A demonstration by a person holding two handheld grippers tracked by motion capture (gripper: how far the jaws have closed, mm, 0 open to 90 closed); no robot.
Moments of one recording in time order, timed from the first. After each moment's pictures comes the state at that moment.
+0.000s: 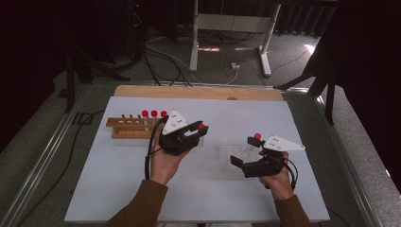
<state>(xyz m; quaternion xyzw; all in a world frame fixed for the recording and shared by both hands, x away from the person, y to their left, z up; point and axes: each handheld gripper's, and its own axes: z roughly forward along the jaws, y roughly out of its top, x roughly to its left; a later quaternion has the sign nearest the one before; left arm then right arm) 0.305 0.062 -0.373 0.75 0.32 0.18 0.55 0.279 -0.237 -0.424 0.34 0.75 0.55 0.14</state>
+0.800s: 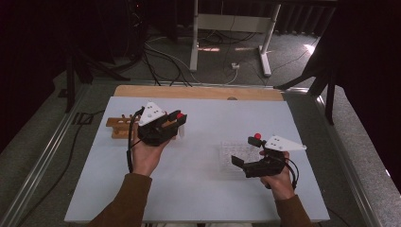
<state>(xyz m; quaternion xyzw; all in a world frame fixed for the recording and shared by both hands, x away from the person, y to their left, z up) 0.320 0.111 -0.365 0.73 0.36 0.22 0.54 0.280 -0.240 -0.424 0.33 0.75 0.56 0.14</state>
